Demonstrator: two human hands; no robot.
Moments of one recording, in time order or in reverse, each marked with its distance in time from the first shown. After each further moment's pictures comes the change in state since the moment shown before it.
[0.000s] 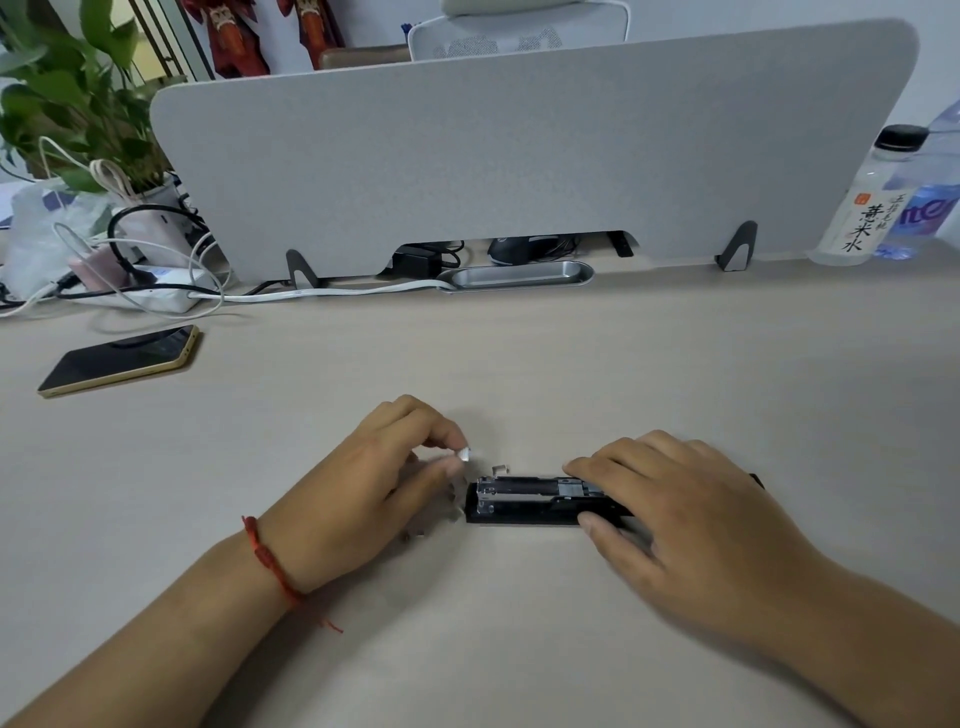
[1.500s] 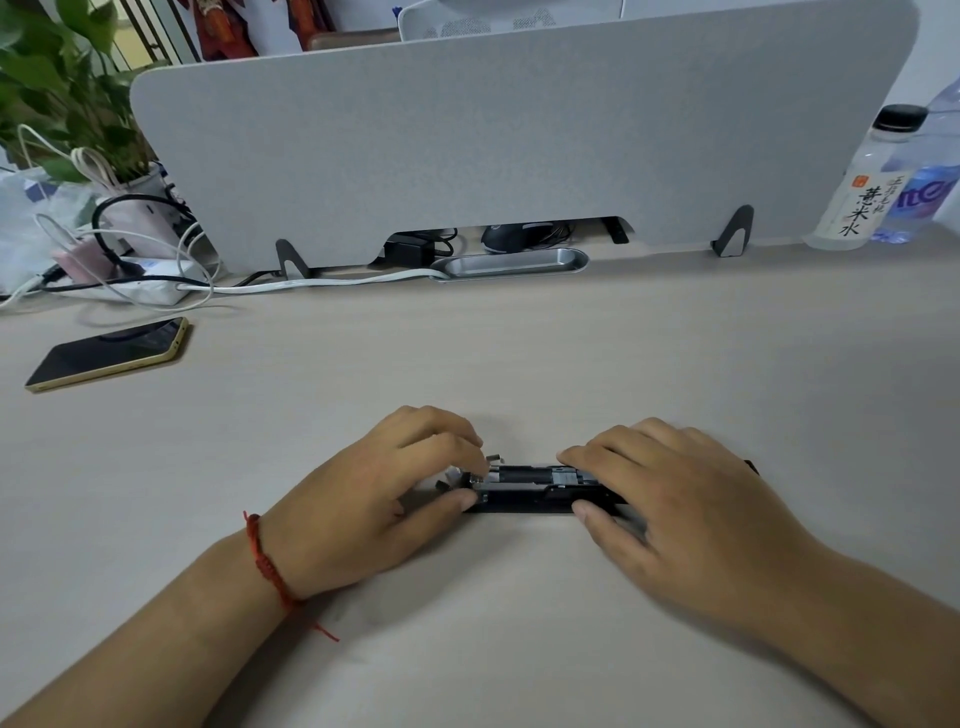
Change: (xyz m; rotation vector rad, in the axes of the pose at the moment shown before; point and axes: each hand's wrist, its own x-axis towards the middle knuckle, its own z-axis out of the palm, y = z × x) left_hand -0.002 0.008 0.005 0.099 -0.050 0.269; right_hand 0.000 -0.001 -0.001 0.004 0.014 -0.009
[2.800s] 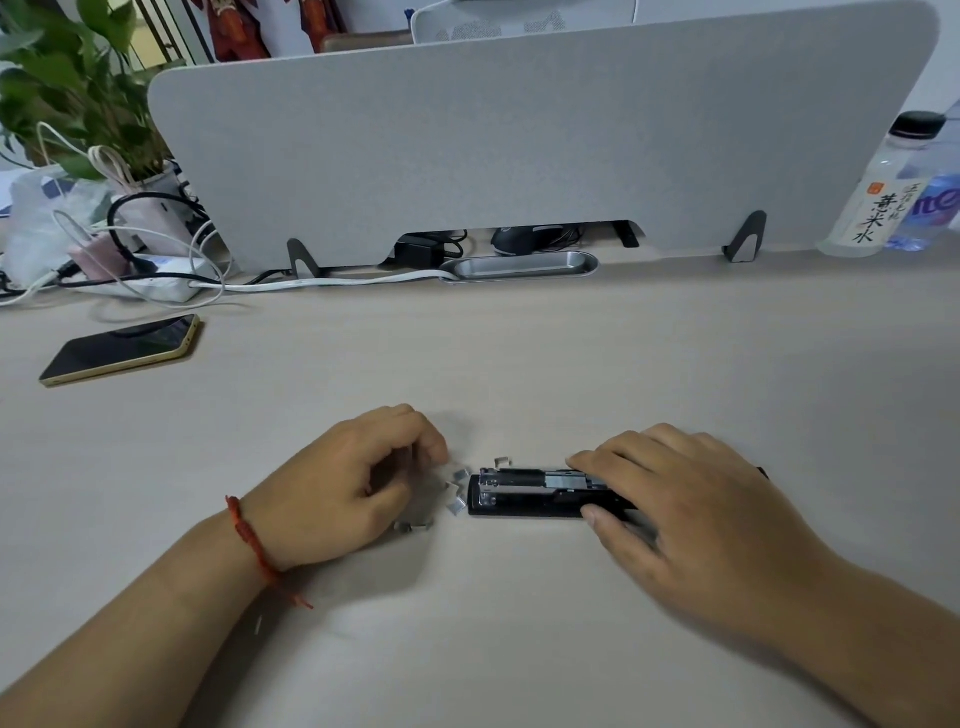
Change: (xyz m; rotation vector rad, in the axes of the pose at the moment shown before) left_hand -0.007 -0.017 -0.018 -0.138 -0.046 -0.229; right_hand -0.001 0.000 -0.001 -0.015 0.019 -0.014
